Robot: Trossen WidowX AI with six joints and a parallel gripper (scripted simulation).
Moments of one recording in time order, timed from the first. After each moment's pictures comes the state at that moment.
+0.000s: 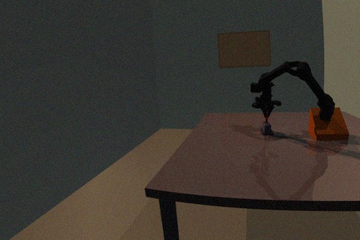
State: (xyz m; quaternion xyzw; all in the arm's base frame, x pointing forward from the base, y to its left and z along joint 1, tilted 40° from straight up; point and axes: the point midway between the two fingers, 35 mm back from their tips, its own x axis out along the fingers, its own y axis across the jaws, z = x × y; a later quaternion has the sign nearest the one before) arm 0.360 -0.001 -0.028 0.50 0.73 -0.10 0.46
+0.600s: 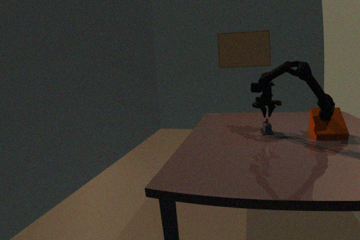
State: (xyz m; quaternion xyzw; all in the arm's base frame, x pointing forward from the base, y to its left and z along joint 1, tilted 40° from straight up) arm 0.358 -0.002 -0.027 0.50 0.73 -0.11 0.45
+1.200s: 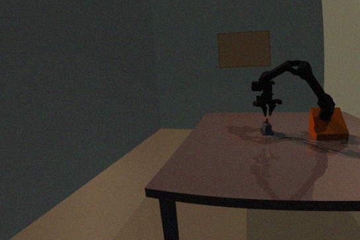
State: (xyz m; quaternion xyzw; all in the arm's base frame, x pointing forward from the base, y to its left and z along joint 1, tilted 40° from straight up) arm 0.355 -0.007 -0.020 0.50 0.73 -0.11 0.45
